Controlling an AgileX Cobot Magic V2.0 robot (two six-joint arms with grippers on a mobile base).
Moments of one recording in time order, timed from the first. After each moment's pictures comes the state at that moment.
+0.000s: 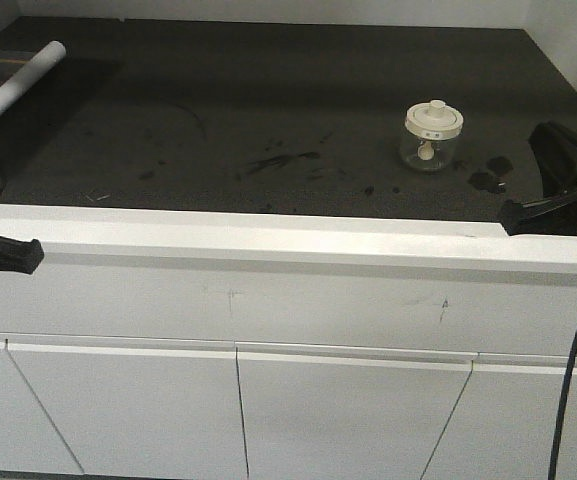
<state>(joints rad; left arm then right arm) -0.02 1.15 -0.47 0.30 -0.65 -0.14 0.01 1.22 -0.50 -0.34 -0.81 0.23</state>
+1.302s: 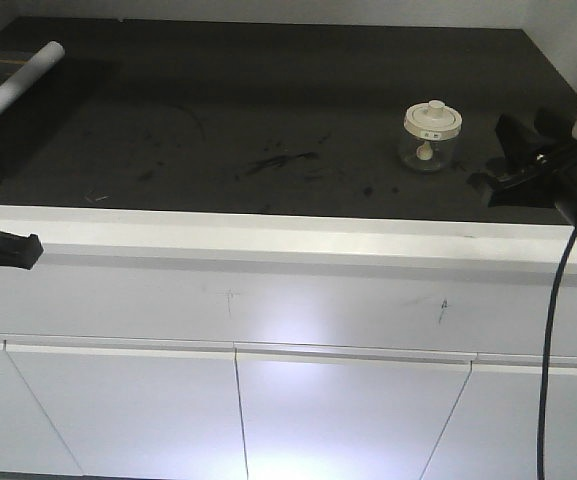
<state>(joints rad) -0.02 1.15 -0.47 0.30 -0.70 -0.14 0.01 1.39 -0.66 -0.34 -0.74 0.18</state>
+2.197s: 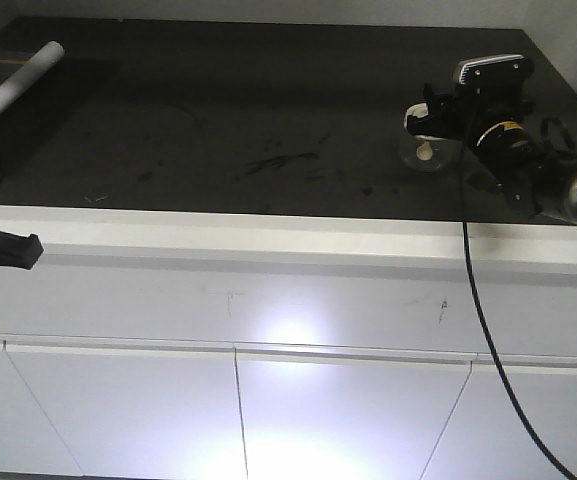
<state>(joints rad) -0.02 1.15 -0.47 0.30 -0.70 -0.14 0.01 2.19 -1.53 -0.34 -0.60 0.18</state>
